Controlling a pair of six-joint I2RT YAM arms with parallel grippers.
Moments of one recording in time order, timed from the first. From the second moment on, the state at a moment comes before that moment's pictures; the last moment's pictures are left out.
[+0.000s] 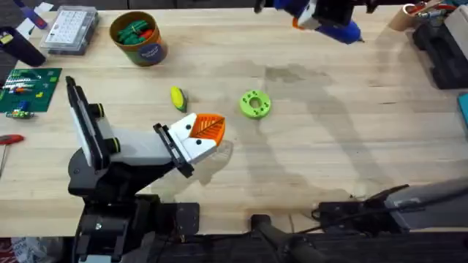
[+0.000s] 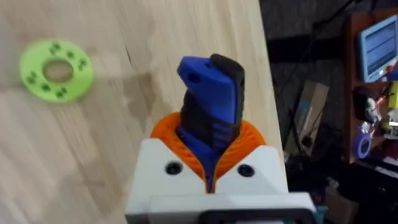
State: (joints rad) left arm -0.03 0.00 0.01 -0.08 0.94 -0.05; right arm 0.34 1.63 1.64 -0.96 -0.01 -1.05
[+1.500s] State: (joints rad) left arm -0.02 0.00 0.03 -0.09 0.80 -0.11; right arm 0.36 1.62 1.66 -1.07 0.08 -0.89
